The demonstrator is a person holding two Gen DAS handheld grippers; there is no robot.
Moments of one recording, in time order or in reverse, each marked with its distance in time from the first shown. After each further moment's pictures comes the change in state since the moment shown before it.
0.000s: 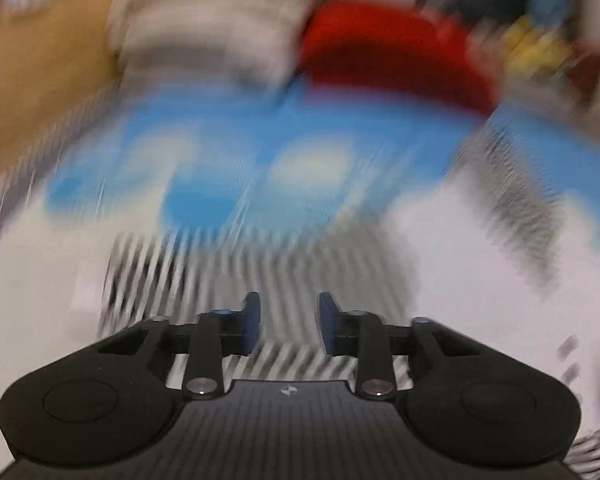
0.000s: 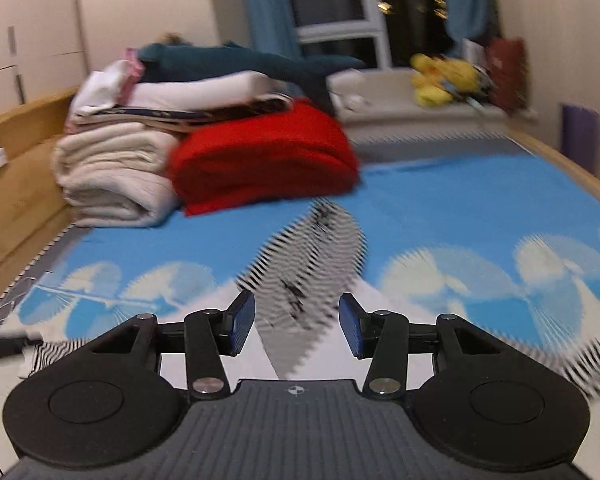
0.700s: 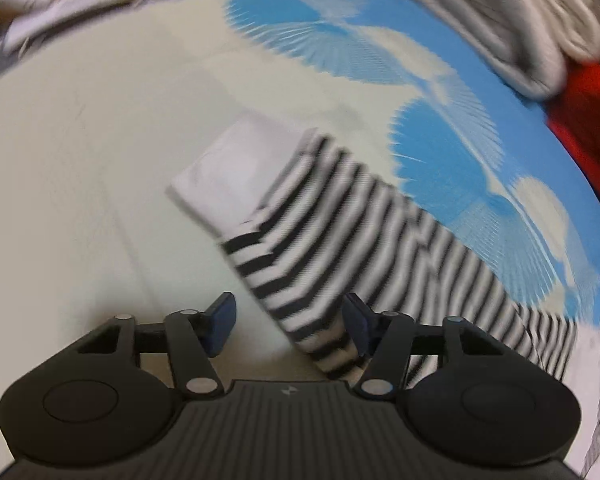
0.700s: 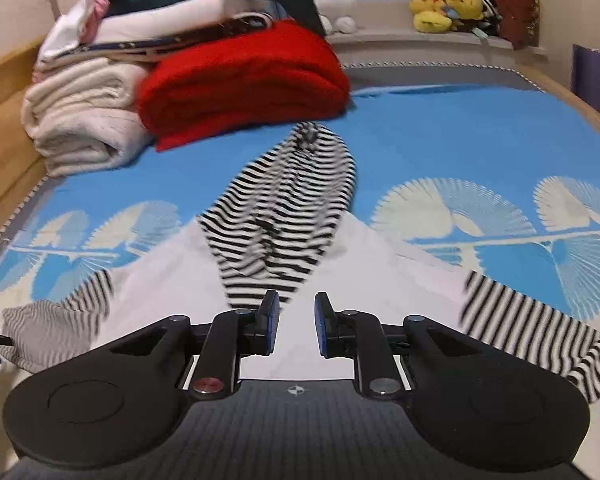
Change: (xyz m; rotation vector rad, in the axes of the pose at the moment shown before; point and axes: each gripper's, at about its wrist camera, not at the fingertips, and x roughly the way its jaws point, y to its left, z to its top) left arm 0.102 0.160 -0.006 -0.701 0.197 0.187; right arm 0.089 -0.052 -0.026 0.046 0.263 -0.070
